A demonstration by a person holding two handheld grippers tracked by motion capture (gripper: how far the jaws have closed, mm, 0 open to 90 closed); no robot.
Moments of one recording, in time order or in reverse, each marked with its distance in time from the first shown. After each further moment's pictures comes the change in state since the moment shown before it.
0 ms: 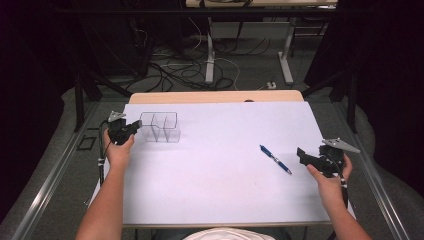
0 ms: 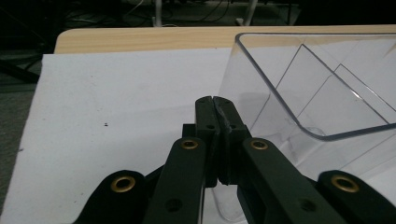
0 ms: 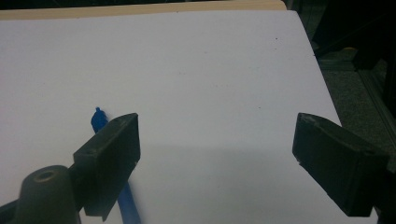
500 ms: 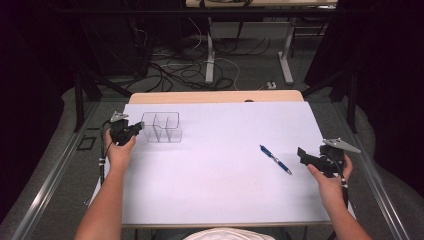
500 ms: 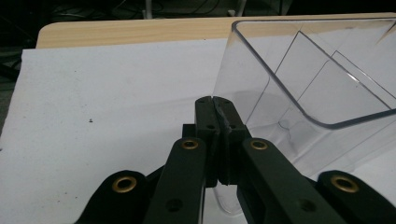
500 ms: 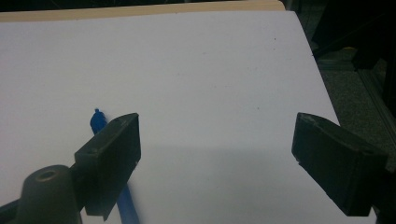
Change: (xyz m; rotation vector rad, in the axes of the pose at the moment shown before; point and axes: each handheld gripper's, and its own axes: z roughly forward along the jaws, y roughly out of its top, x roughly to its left) left arm -0.005 -0.001 0.002 0.032 -0.037 0.027; right arm -0.001 0.000 -0.001 0.007 -0.002 0.010
